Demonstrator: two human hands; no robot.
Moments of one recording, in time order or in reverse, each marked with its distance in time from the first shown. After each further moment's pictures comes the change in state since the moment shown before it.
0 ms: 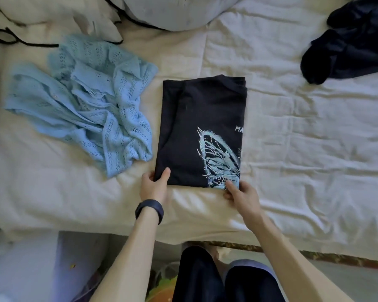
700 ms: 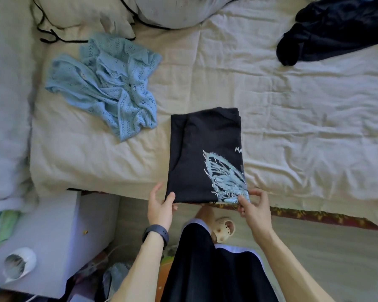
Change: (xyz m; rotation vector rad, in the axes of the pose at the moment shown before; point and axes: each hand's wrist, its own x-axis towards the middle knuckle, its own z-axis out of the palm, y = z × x) left_hand -0.158 -0.143 -0.040 -0.187 -0.031 0.131; right_hand -0.142 0.113 -0.081 0.027 0.119 -0.115
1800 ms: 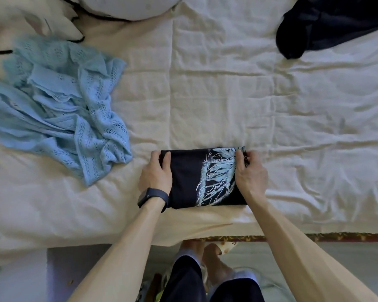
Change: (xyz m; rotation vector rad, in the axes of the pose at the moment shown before) left_hand 0.179 0.113 0.111 0.740 0.020 0.357; right_hand 0.182 -0.096 0.076 -0.480 0.313 -0.182
